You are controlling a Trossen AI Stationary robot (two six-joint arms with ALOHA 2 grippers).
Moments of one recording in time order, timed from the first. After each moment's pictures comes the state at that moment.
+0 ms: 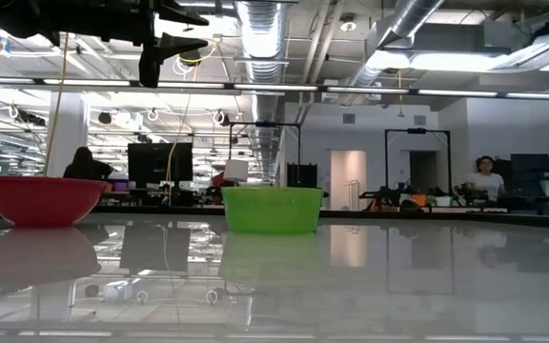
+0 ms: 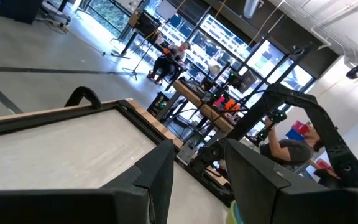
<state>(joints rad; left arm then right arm) 0.26 0.83 0.47 0.52 -0.06 -0.64 1.16 1.58 1.22 -0.94 0.50 1.95</state>
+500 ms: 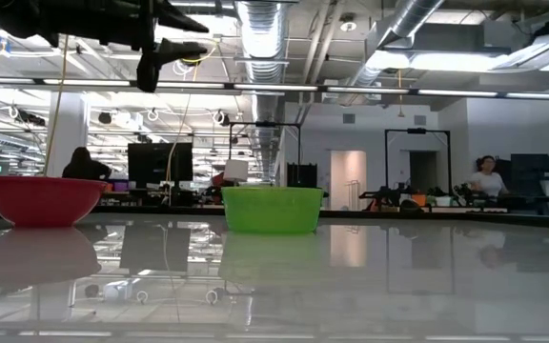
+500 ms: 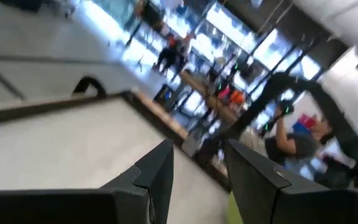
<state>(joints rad) 0.26 0.83 0.47 0.46 -0.05 -0.65 1.13 1.51 1.22 -0.92 0.80 1.92</state>
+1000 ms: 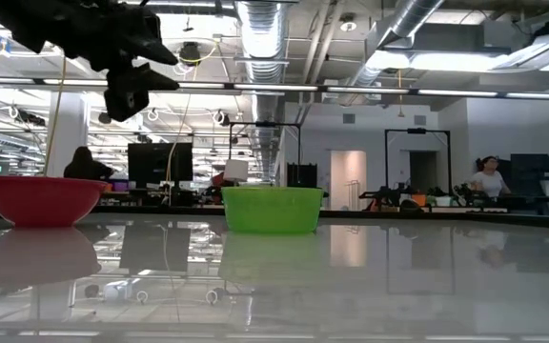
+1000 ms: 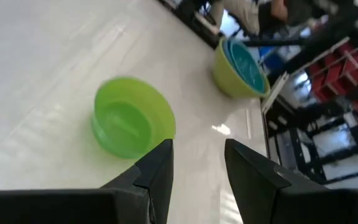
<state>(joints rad) 0.08 0.85 0.47 0.09 0.18 -0.66 0.75 1.34 1.22 -0.88 0.74 1.24</state>
